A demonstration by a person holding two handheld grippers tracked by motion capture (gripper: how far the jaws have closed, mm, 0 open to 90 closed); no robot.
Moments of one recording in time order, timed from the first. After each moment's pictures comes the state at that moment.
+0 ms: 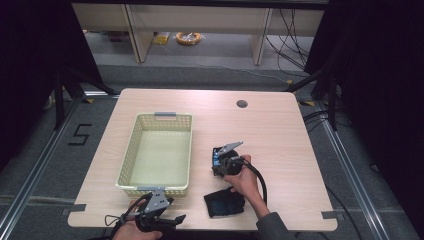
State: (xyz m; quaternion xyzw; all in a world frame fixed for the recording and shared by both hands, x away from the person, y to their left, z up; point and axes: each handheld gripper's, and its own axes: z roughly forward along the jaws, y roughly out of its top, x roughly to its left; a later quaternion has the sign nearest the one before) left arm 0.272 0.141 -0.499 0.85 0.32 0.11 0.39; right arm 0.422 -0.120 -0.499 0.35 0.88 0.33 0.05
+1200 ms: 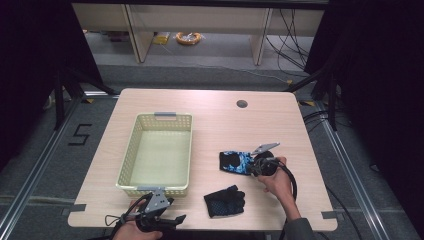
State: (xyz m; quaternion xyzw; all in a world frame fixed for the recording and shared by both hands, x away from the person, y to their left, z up) left arm 0.271 0.139 -0.498 0.85 0.32 0.10 0.40; right arm 0.420 -0.223 -0.495 0.39 0.87 0.30 0.10
